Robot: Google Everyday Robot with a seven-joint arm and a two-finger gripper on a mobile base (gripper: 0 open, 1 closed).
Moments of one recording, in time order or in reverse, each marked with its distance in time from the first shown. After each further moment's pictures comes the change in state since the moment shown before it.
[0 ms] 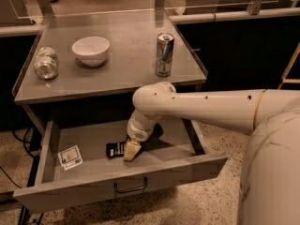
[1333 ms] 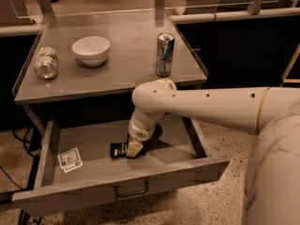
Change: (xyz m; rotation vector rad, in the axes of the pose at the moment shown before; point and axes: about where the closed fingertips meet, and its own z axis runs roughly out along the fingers) arm -0.011 0.002 -0.020 0.003 0.002 -0.006
